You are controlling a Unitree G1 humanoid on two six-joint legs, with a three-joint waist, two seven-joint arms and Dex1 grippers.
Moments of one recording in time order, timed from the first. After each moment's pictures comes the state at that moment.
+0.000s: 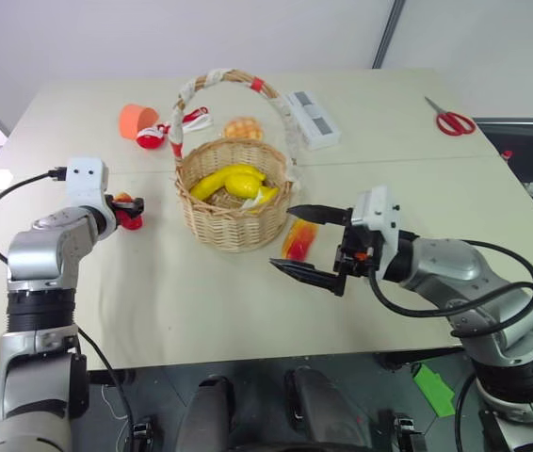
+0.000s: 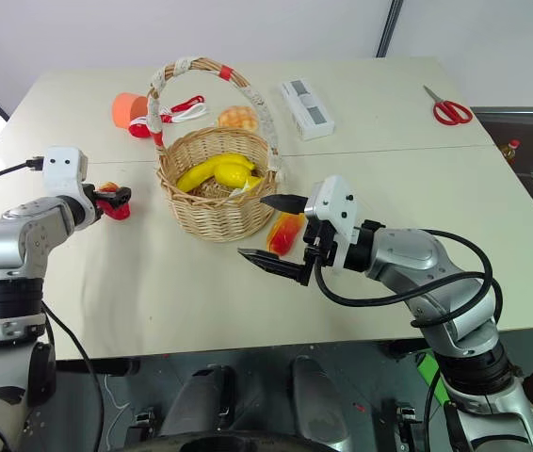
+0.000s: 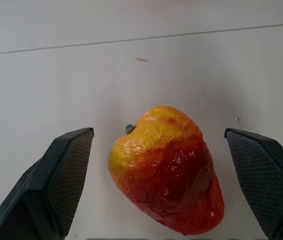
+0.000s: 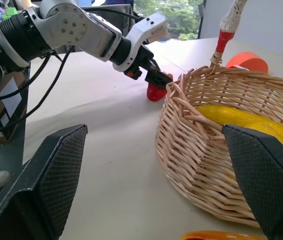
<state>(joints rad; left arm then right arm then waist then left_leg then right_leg) -0.60 0.61 0.20 0.18 -0.29 0.93 -0.20 -0.35 -0.60 0.07 -0.56 0.63 0.60 0.75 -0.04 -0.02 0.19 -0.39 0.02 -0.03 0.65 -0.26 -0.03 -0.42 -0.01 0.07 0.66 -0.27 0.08</state>
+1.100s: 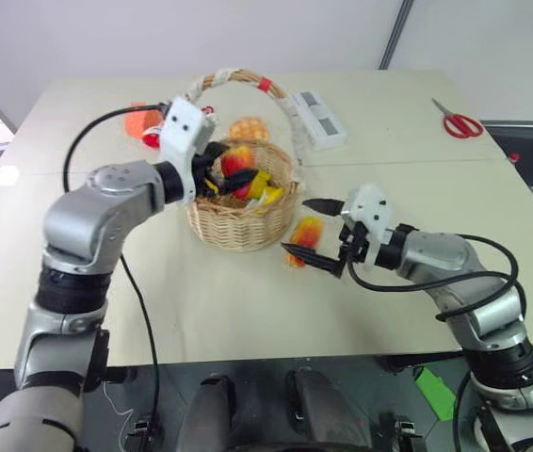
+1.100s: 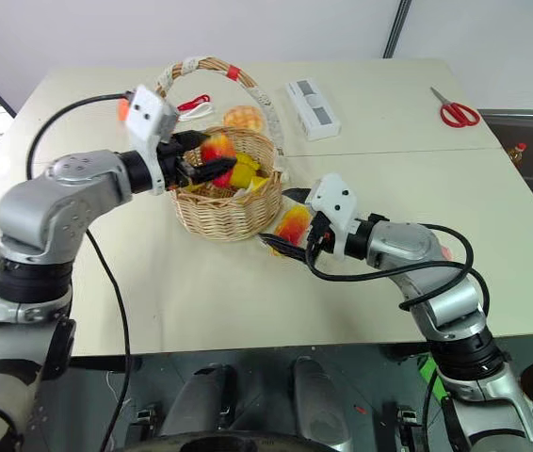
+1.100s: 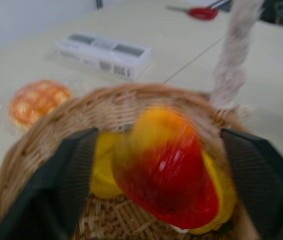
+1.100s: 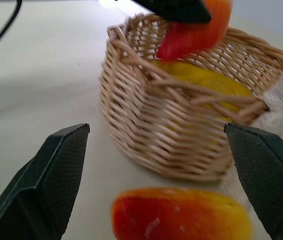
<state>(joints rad) -0.77 0.55 -0.07 -0.13 -0.48 0.88 -0.54 -0.37 -0.63 0.11 -0.41 0.38 0.51 0.74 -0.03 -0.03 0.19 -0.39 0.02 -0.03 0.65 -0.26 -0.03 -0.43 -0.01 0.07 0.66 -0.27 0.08</state>
